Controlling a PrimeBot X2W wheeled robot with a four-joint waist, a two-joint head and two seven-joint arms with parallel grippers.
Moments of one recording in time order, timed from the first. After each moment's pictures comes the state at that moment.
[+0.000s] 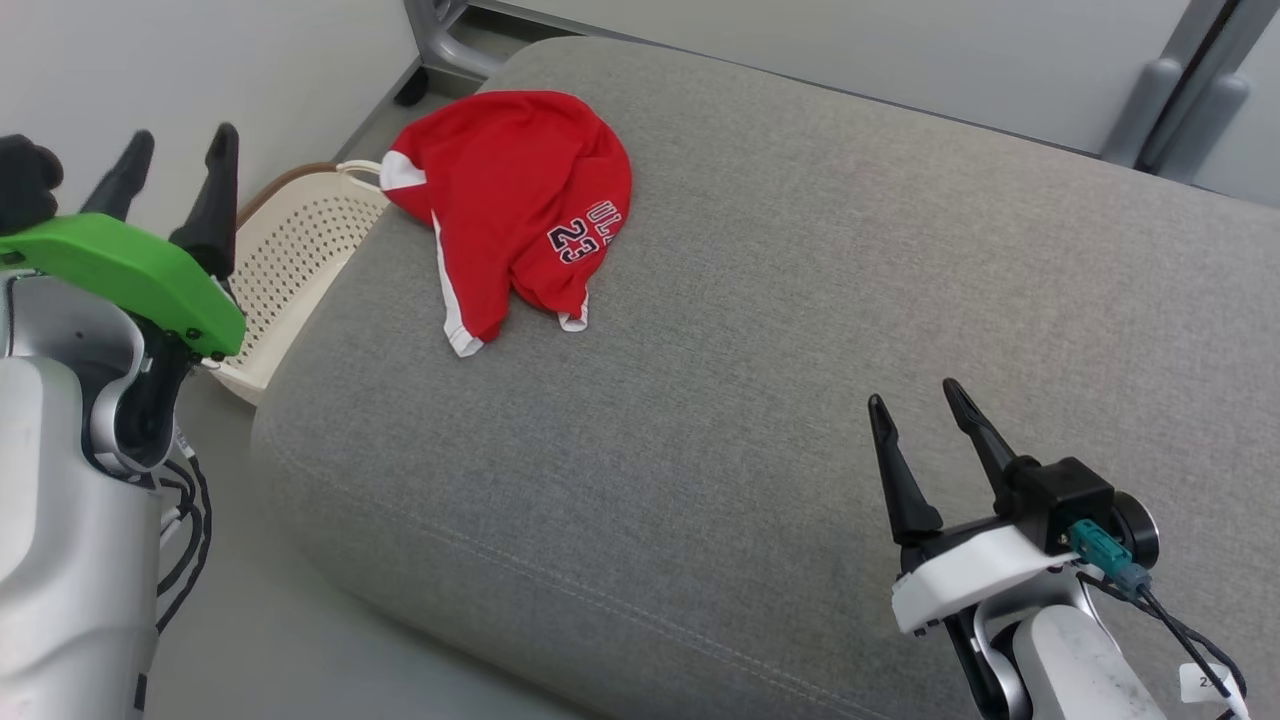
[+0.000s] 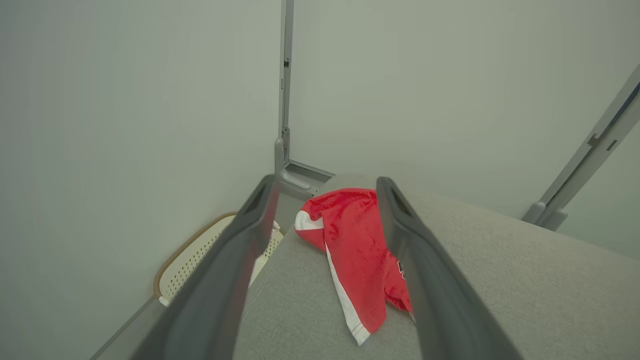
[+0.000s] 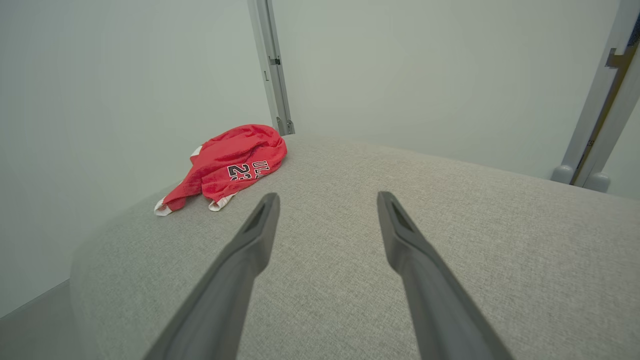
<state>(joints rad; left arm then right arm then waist) -0.63 0.31 -0.08 0.33 -0.56 -0.12 0.20 -0.15 -0.05 0.14 0.22 0.13 0.13 -0.25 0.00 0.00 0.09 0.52</state>
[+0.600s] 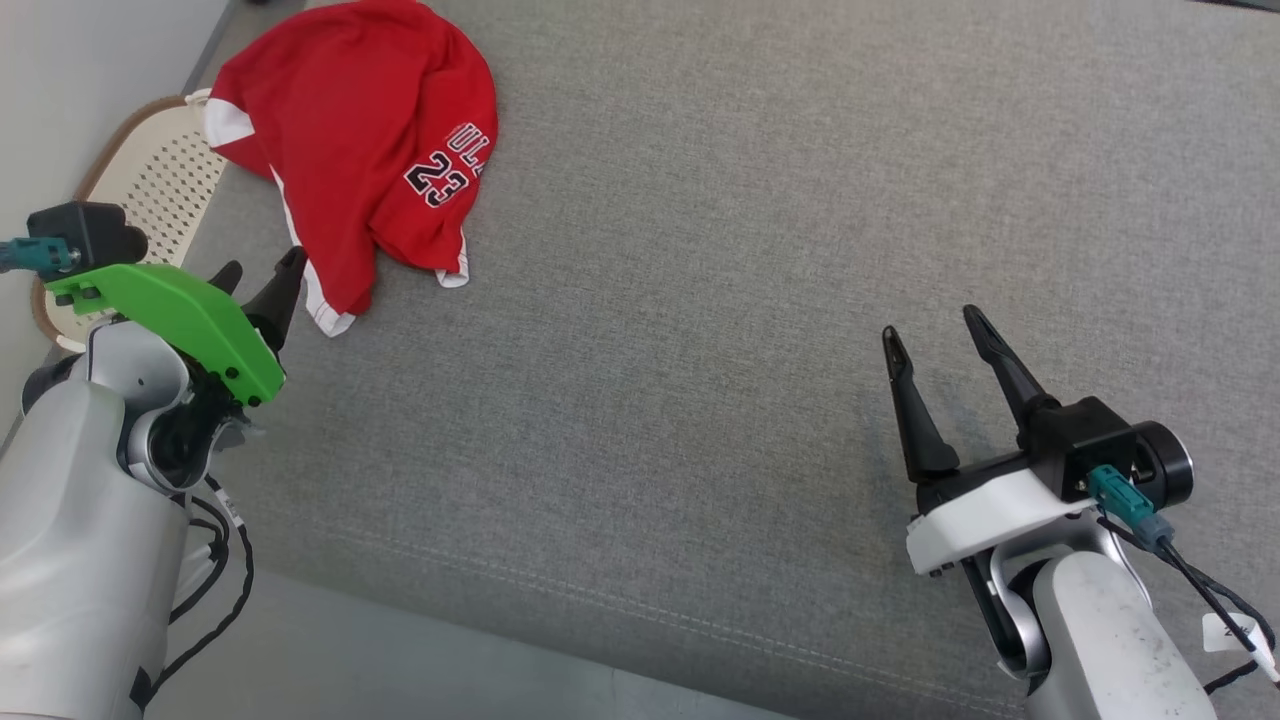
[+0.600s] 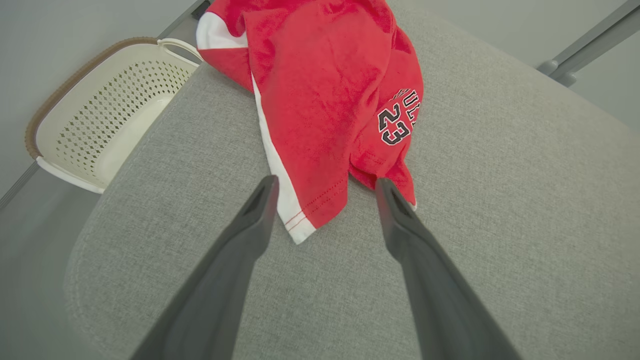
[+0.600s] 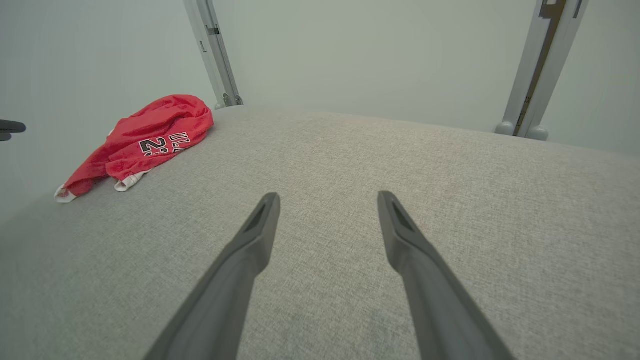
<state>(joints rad) -0.74 0.36 -0.33 0.72 -0.87 -0.13 0.28 -0.21 -0.06 0.13 0.13 0.06 0.13 -0.20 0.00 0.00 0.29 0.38</state>
